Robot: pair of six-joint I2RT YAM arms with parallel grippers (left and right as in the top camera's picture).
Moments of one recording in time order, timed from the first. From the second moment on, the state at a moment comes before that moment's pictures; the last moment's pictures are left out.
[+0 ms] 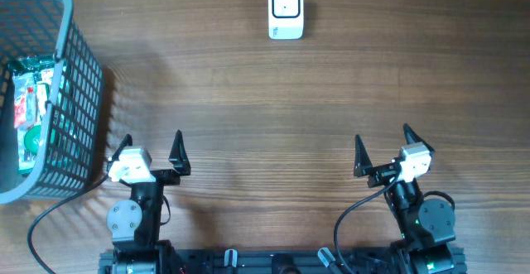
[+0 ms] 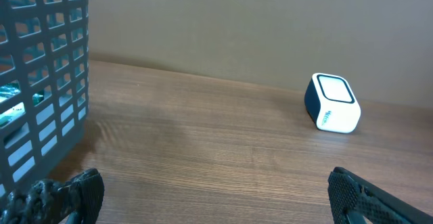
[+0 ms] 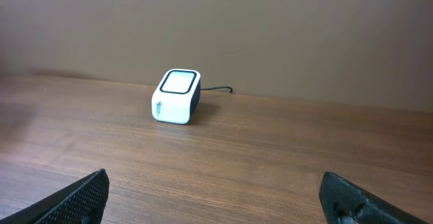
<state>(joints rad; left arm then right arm) 0.06 0.01 0.01 -0.07 0.05 -0.16 0.23 0.02 0.01 0.00 0.00 -0.01</state>
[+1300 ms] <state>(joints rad) 0.06 0.01 0.06 0.21 0.02 -0.18 0.23 0.03 0.01 0.00 0.01 -0.01</state>
